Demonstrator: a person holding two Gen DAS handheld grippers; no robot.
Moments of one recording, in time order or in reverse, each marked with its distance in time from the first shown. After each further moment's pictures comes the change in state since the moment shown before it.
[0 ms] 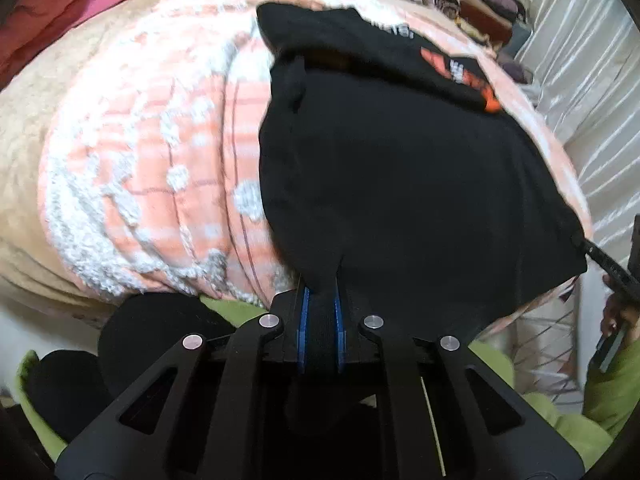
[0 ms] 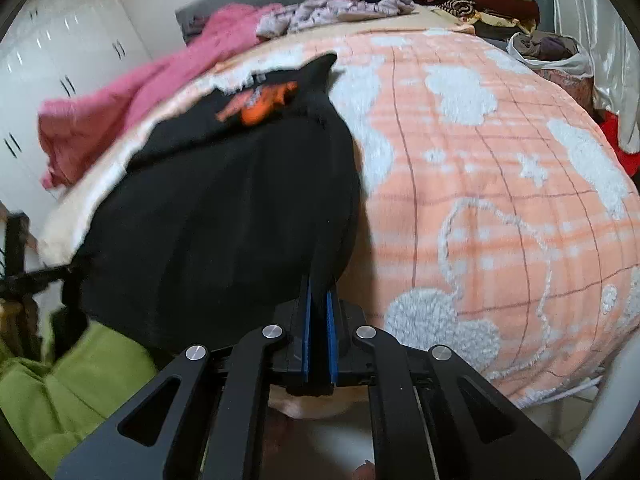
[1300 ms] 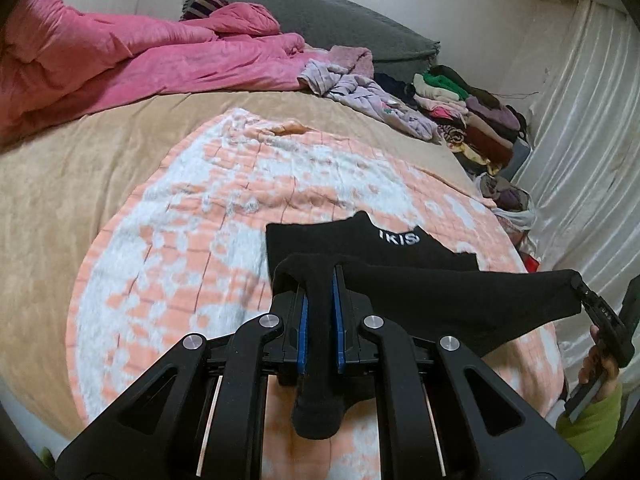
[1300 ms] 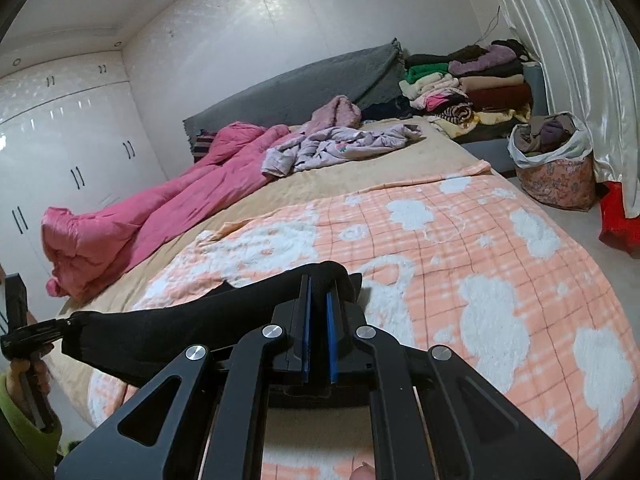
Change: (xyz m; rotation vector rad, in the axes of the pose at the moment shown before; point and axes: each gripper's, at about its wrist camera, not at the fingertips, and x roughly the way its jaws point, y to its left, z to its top) left arm -0.054 0.015 0.179 -0.122 -0.379 -0.029; right arm -0.006 0.019 0.199 0.033 -0.412 0.009
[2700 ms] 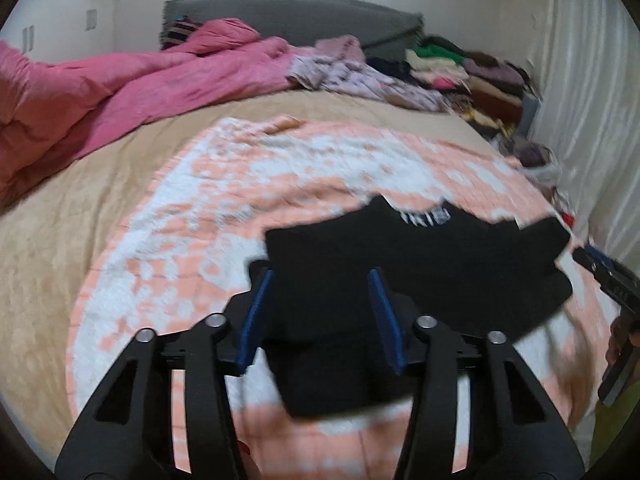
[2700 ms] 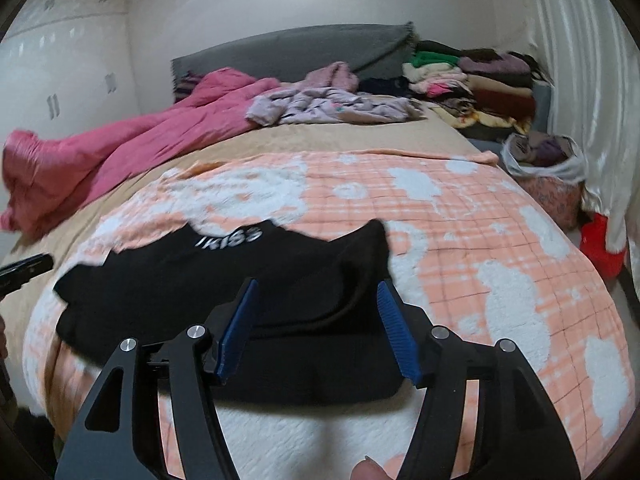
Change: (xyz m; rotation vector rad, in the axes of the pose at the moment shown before) left arm 0.059 -0.029 -0.020 0.226 0.009 0.101; right arm 0.080 0.046 -0.048 -0.191 0.122 -0.133
